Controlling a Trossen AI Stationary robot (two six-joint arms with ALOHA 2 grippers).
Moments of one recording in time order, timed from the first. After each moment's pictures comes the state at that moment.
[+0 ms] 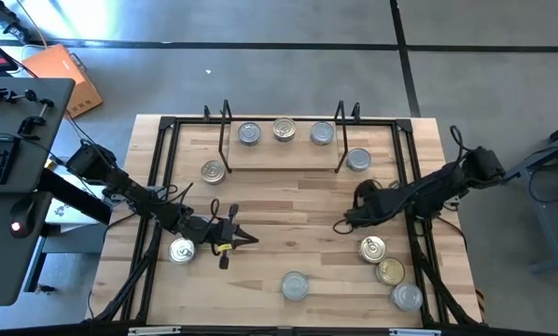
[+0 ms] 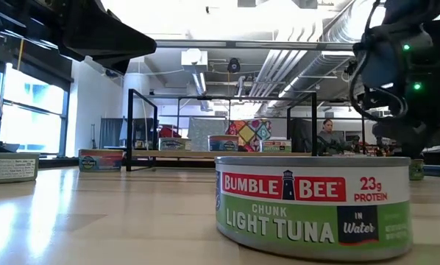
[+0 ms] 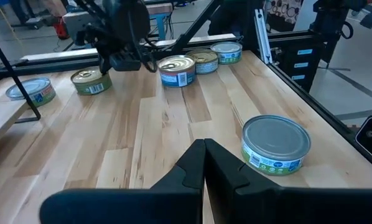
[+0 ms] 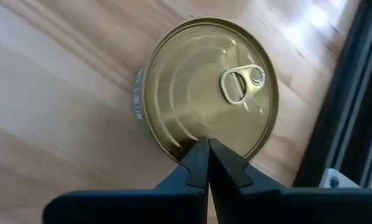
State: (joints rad) left arm -0.49 1.42 0.46 0.68 -0.39 -0.04; right arm 0.24 1.44 0.66 -1.03 0.42 1.26
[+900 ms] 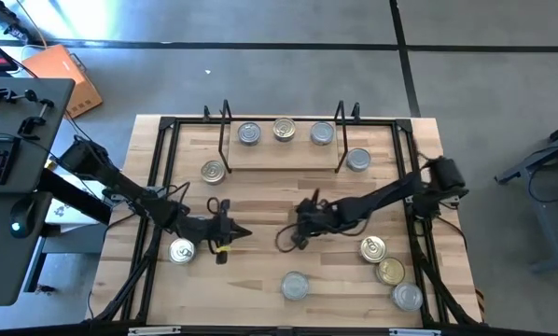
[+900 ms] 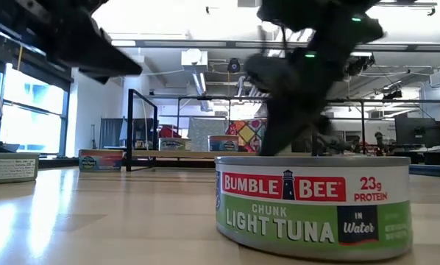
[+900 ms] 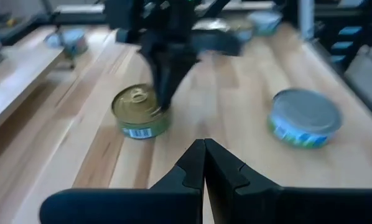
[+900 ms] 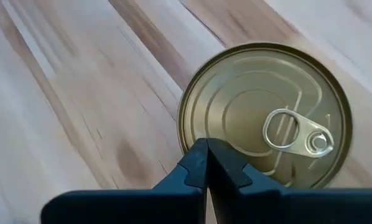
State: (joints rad) left arm -0.51 1.30 0.46 0.39 -0.51 -0.21; right arm 0.24 1.86 1.05 -0.30 0.24 0.89
